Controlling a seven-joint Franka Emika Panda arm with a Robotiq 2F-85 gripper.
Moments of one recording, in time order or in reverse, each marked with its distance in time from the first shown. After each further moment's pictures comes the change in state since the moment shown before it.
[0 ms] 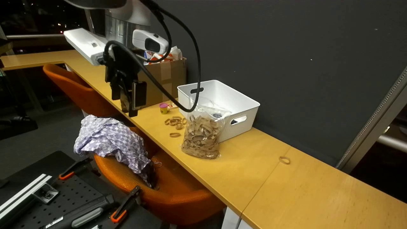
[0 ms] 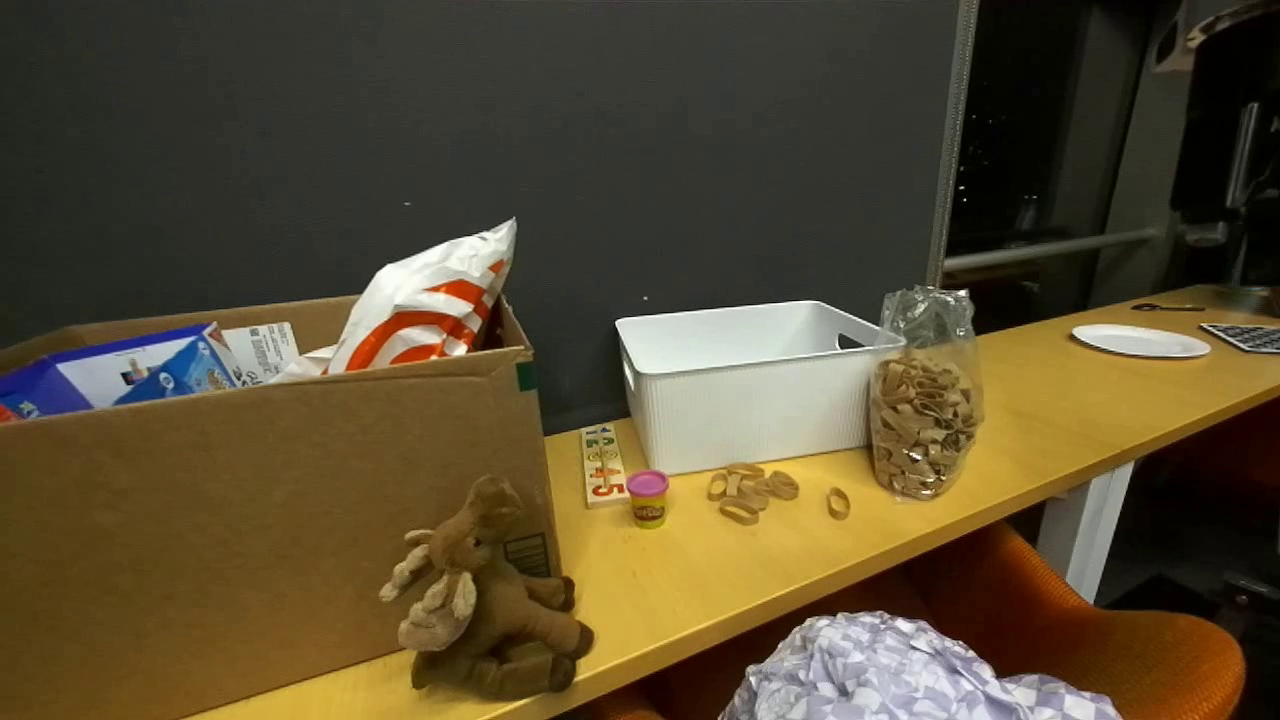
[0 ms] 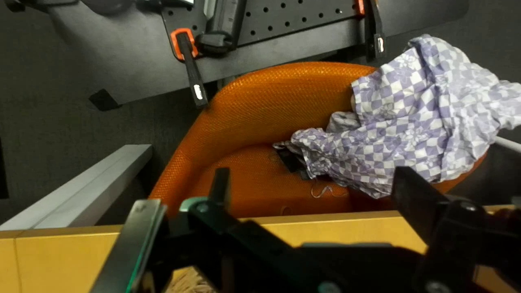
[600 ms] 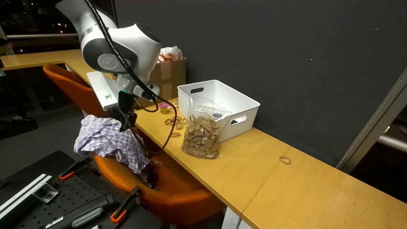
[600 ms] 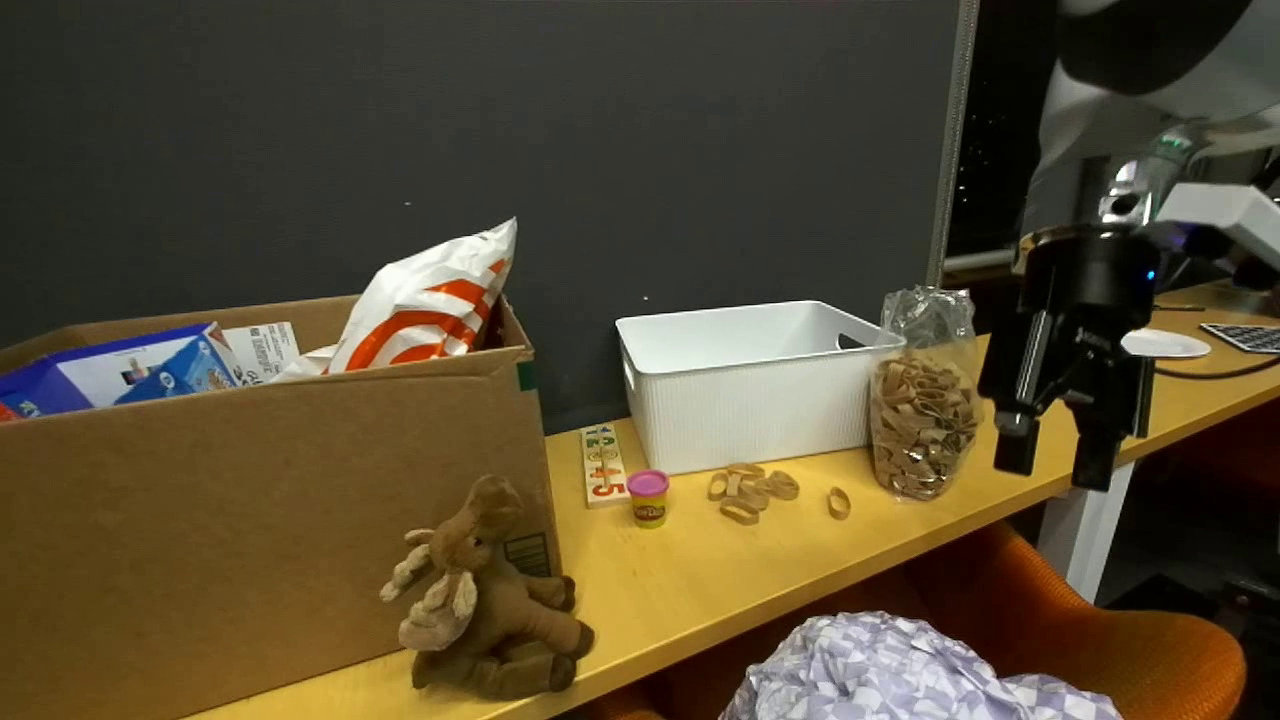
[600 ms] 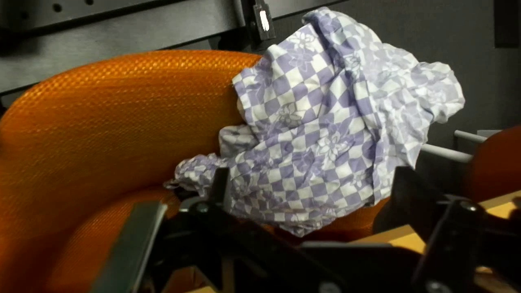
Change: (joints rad) arm 0.085 0.367 0.097 0.027 0.447 0.220 -0.106
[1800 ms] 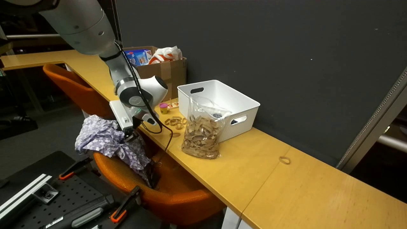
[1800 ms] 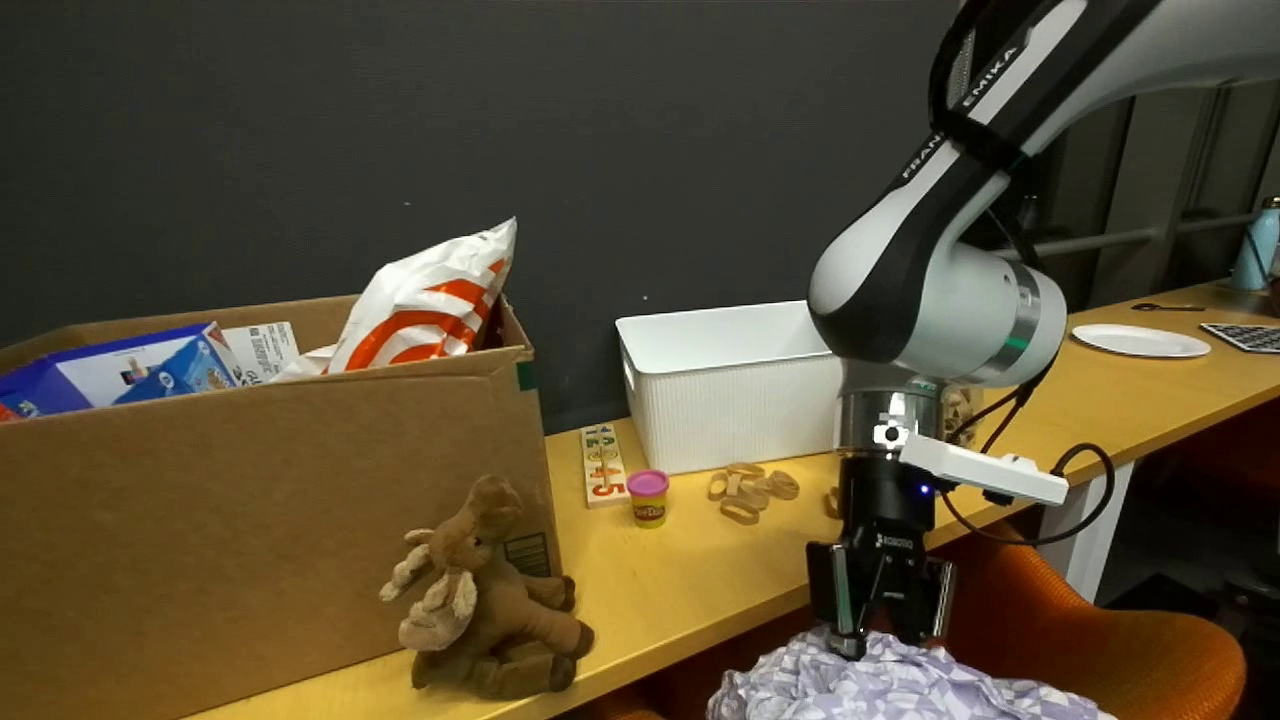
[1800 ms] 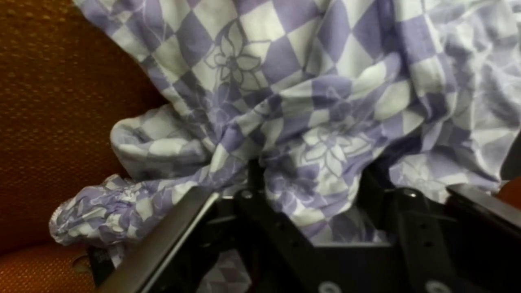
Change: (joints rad) arm -0.006 0.601 0.160 0.447 0.043 -0.004 0.025
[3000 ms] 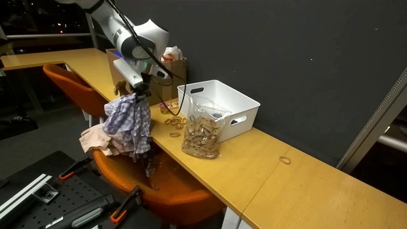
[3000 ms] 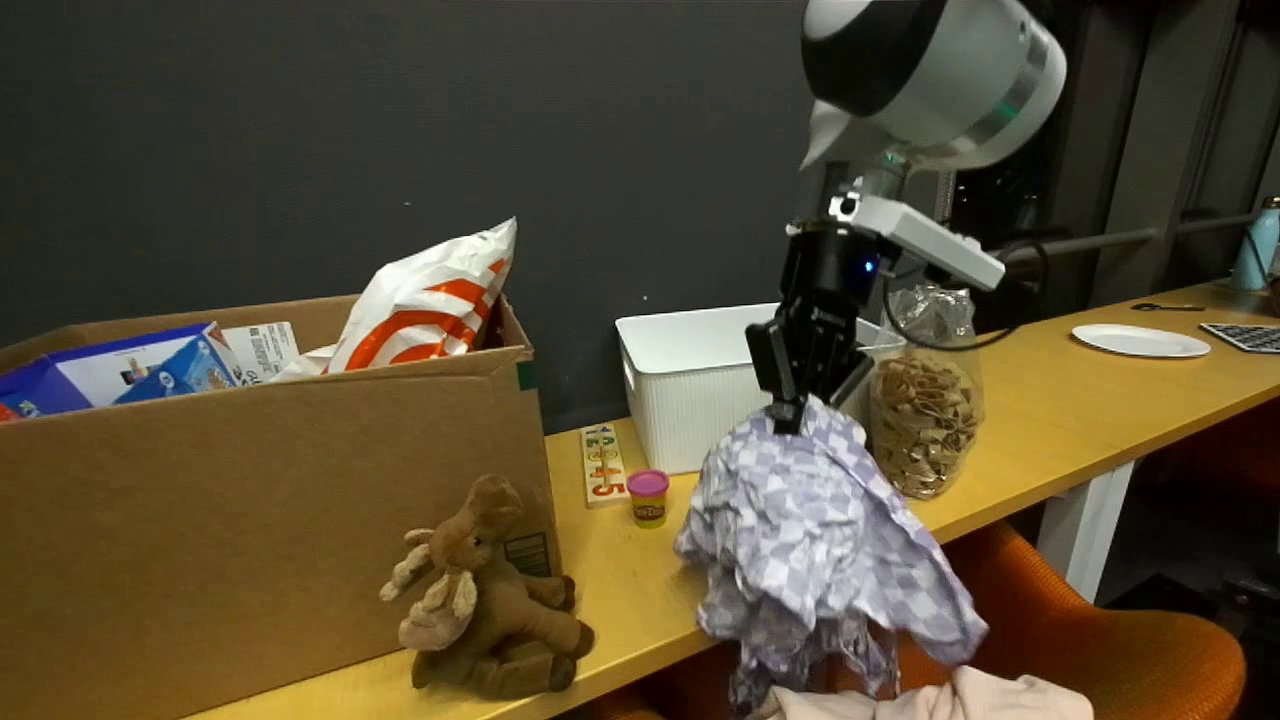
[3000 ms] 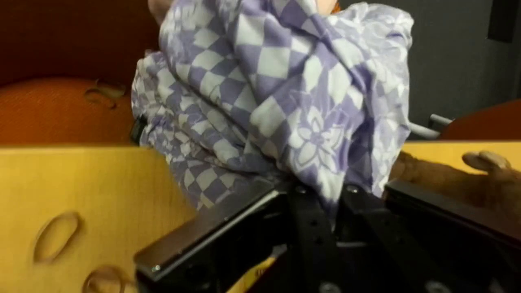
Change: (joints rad) arm 0.000 -0.252 -0.006 0.091 -0.146 -0.009 0.084
